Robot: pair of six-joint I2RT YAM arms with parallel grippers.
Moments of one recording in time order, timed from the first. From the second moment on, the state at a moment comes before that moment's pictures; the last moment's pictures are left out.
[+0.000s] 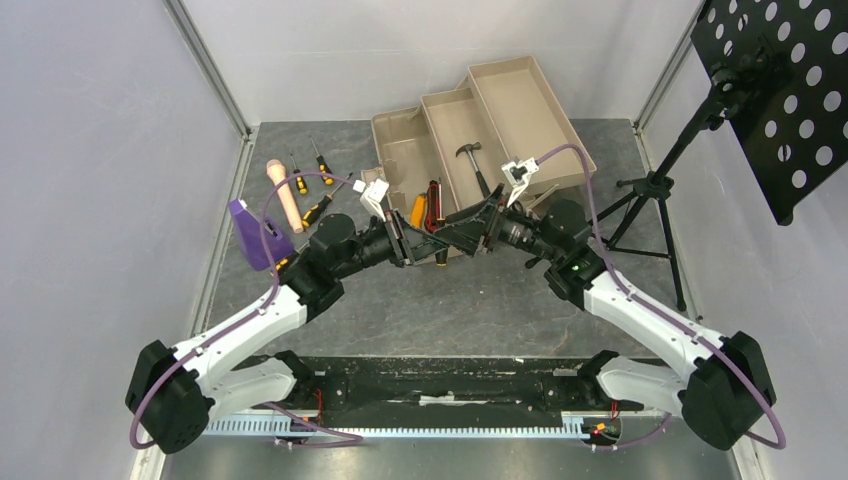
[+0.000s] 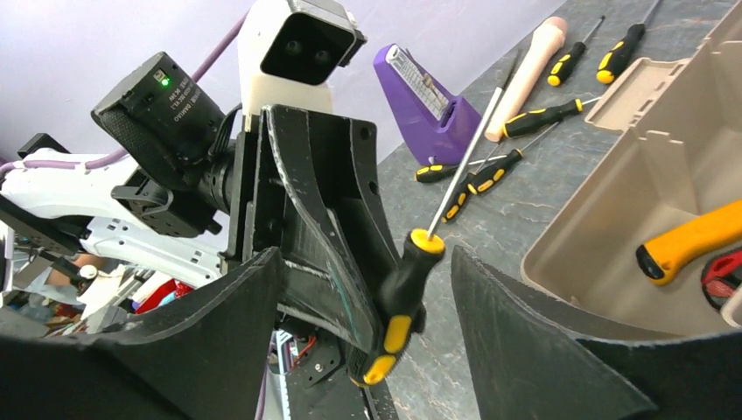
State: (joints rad) left arm -0.69 1.03 0.68 0.26 0.37 -0.91; right arm 0.60 1.10 0.72 0.48 -0.54 0.65
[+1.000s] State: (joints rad) left arm -0.69 1.04 0.73 0.16 0.26 -0.81; right arm 0.57 1.27 0.87 0.37 -0.49 0.56
